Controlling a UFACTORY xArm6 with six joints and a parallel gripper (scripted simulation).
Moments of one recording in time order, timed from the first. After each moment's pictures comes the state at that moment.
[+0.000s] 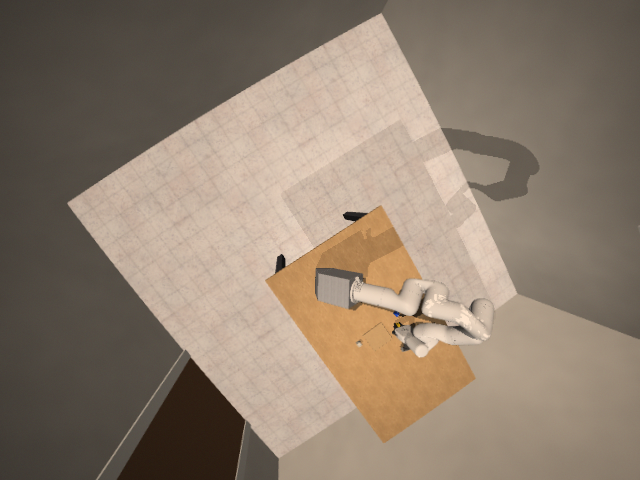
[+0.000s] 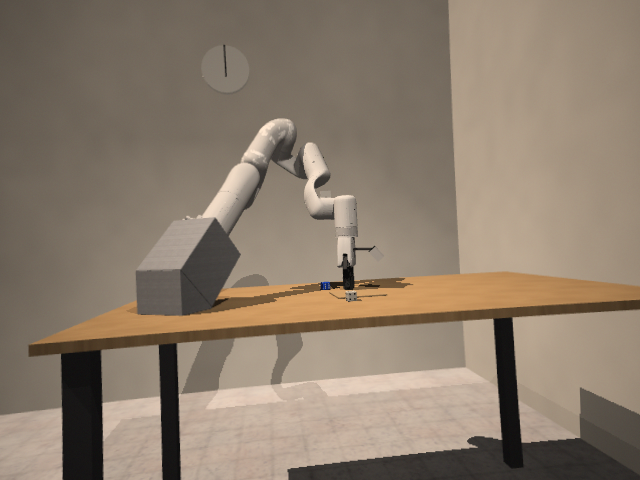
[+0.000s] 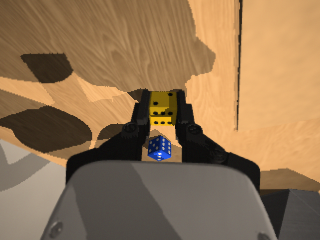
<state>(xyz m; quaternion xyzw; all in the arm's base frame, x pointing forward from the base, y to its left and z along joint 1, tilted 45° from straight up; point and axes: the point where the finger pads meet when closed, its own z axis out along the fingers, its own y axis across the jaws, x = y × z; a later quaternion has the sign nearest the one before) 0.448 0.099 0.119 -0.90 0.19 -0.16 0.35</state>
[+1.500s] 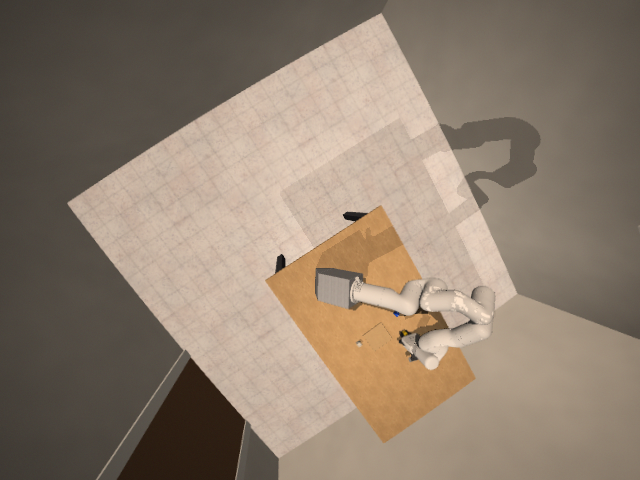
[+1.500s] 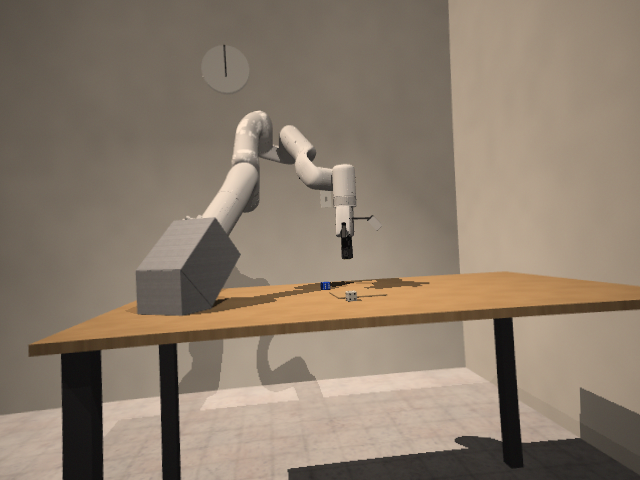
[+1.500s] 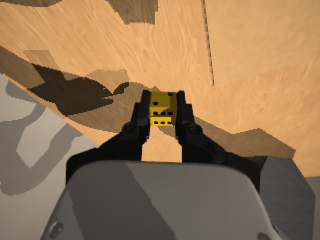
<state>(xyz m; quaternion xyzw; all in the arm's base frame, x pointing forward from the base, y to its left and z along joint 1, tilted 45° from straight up) 0.404 0.039 0.185 -0.90 0.19 -0.16 0.35</state>
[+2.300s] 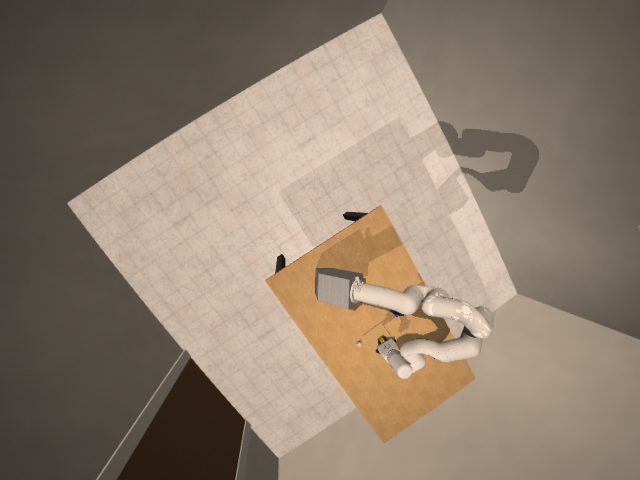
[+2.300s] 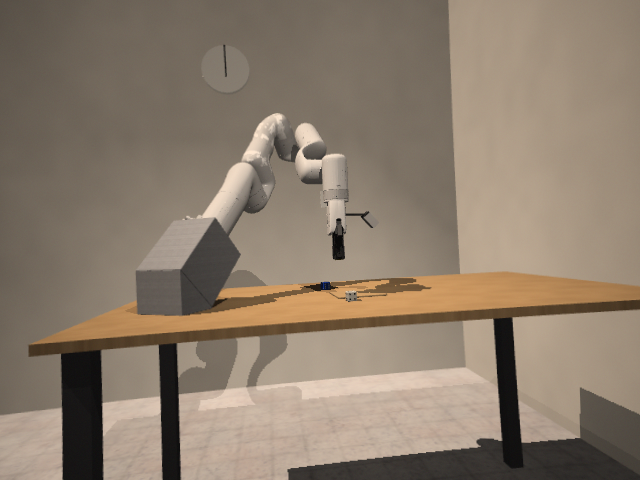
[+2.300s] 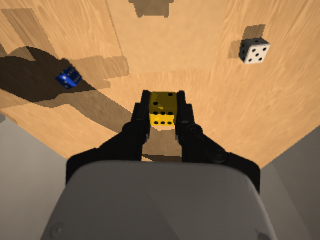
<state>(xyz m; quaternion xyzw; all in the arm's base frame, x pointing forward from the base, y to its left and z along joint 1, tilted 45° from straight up) 0.366 -0.058 0.090 -0.92 0.06 -0.21 0.32</state>
